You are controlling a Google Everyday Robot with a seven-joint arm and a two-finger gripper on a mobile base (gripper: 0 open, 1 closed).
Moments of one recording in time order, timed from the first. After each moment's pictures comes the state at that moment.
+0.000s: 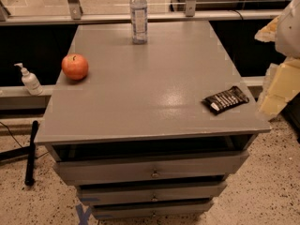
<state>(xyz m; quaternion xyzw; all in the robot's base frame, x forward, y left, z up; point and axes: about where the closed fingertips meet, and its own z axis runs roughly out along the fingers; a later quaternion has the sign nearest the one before) 0.438 -0.214 0.986 -0.60 0.78 -0.05 0.17</state>
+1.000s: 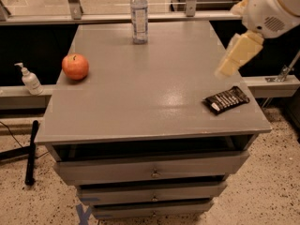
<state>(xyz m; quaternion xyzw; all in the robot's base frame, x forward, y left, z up) 0.547 -0.187 0.990 -0.57 0.76 -0.02 0.30</state>
